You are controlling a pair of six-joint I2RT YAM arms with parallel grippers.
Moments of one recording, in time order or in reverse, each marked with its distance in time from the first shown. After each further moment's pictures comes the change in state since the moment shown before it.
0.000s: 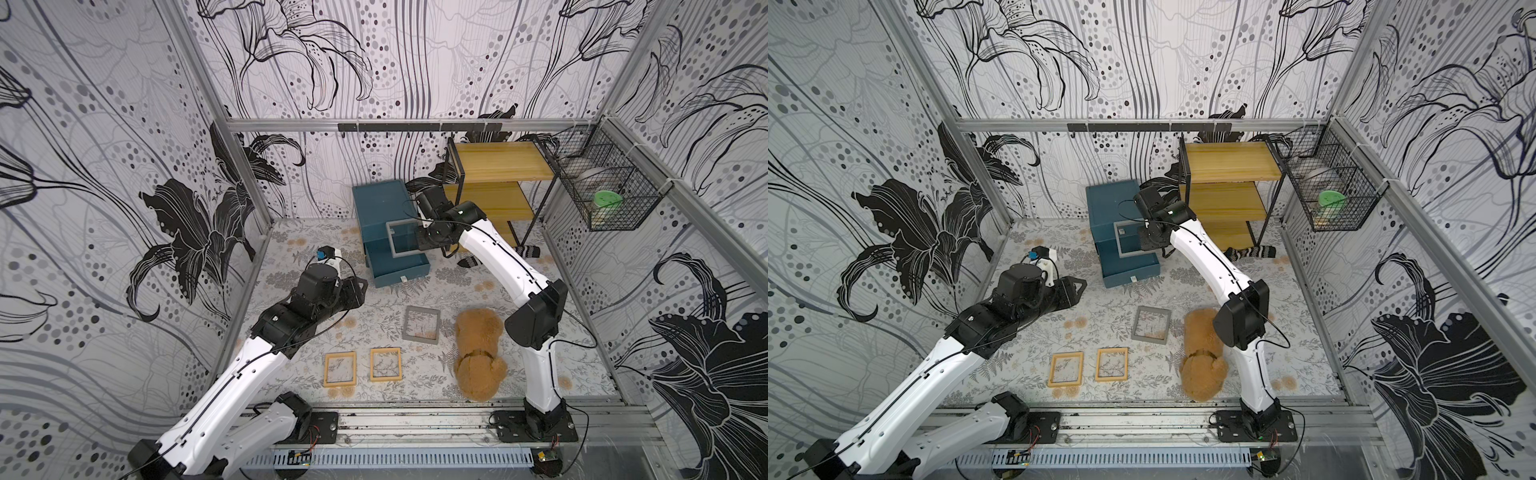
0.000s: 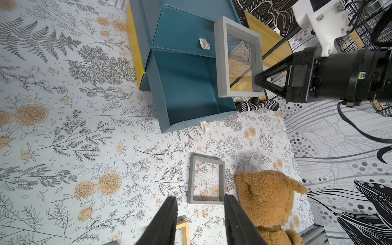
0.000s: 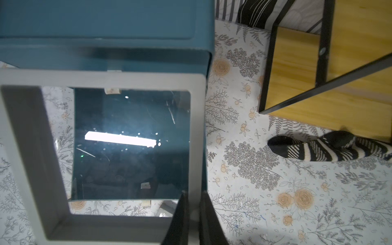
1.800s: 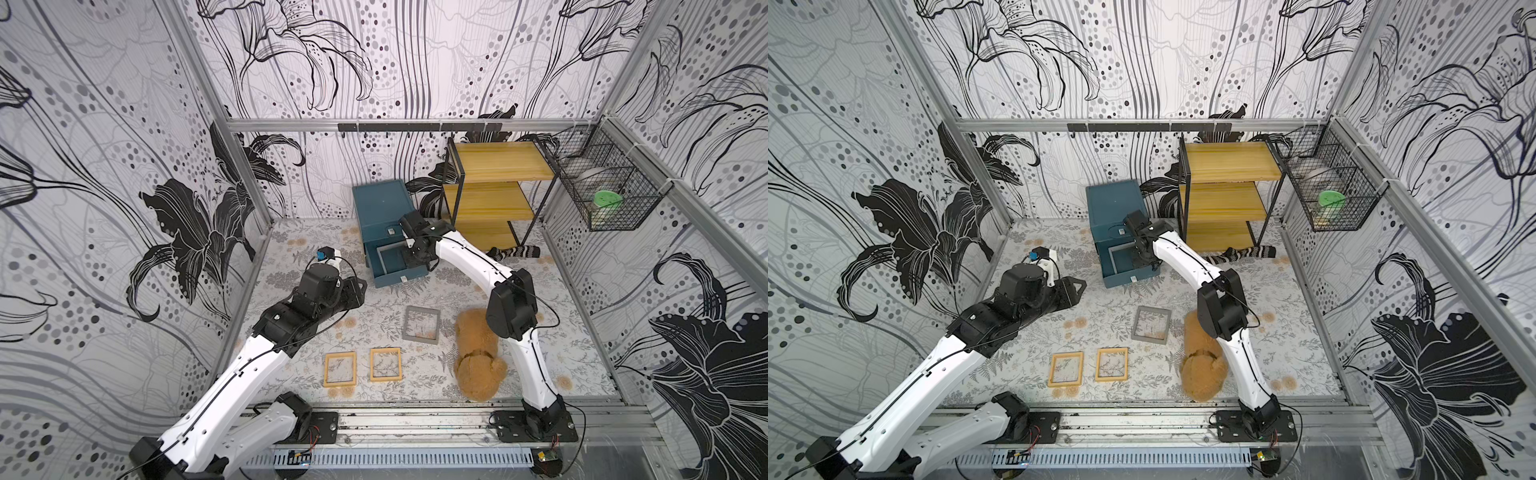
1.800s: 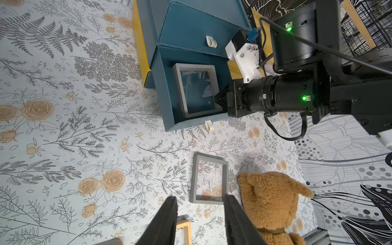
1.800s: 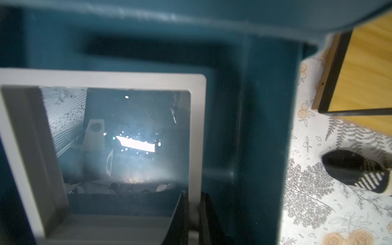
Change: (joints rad) left arm 0.000 0.010 0.000 -0.007 -0.010 -0.011; right arm 0.016 0.183 -0.098 0.138 -0.021 -0.045
